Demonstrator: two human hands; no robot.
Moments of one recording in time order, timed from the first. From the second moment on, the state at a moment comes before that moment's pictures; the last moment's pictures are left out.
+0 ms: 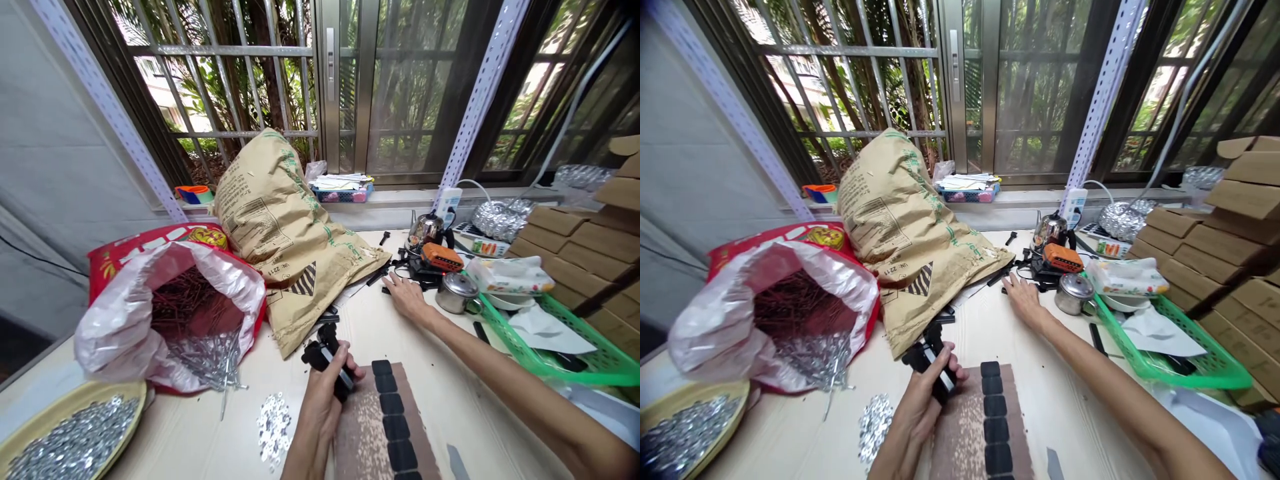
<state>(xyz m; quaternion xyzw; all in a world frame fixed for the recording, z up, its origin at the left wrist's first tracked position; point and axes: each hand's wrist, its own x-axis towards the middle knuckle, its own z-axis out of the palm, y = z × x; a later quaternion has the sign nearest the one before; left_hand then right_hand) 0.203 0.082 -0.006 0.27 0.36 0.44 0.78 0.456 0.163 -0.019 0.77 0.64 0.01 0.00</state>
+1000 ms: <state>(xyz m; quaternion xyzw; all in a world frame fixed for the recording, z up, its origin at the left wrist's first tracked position) 0.126 0.019 0.022 0.27 0.23 0.38 0.85 0.311 0.011 0.031 0.14 0.94 0.07 -0.31</state>
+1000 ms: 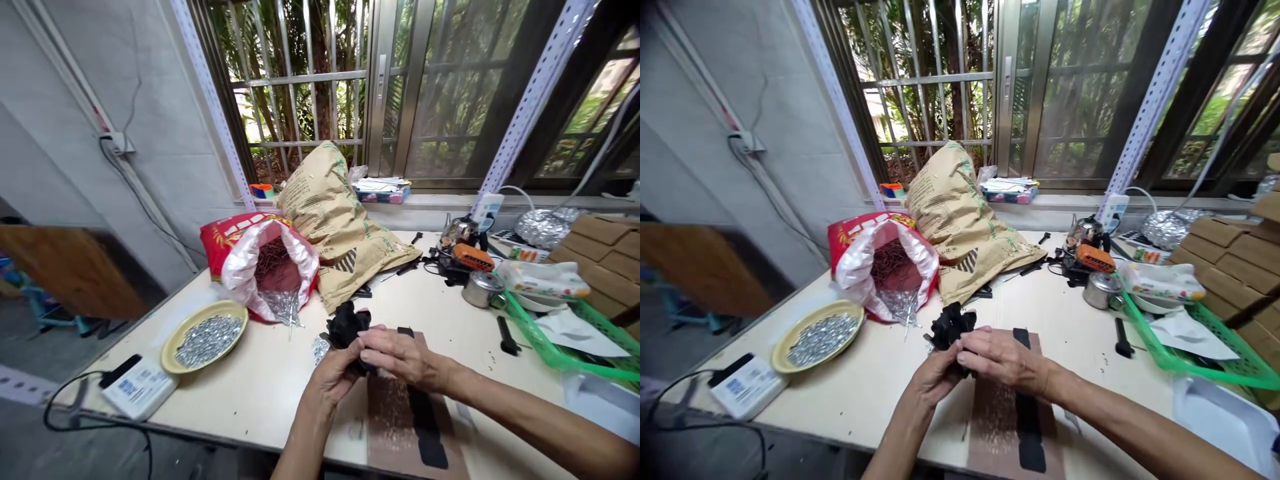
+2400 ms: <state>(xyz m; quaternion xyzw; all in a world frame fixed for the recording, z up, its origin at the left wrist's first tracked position) 0.025 -0.014 -0.009 0.33 0.46 0.62 0.55 0.206 0.007 0.107 0.30 0.81 -0.11 -0.50</state>
